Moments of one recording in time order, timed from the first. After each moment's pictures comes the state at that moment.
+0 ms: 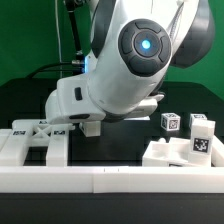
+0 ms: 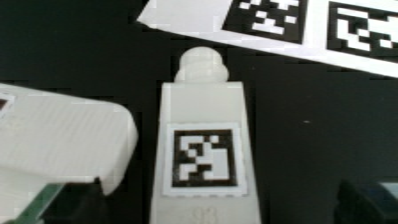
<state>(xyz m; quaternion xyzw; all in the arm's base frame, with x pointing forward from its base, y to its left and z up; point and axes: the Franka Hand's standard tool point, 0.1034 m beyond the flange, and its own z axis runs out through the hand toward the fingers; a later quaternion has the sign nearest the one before) 0.446 -0.051 0.017 0.89 0.12 -0.44 0.05</state>
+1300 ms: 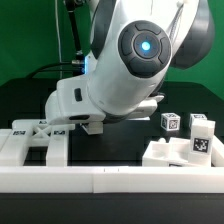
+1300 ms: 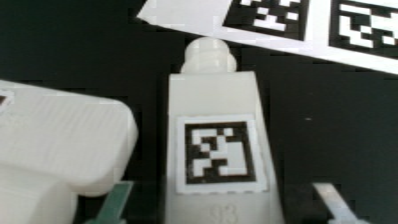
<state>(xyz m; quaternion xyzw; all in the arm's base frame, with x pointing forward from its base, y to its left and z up) 0.448 -0.049 0.023 0.89 0.12 -0.44 0.06</state>
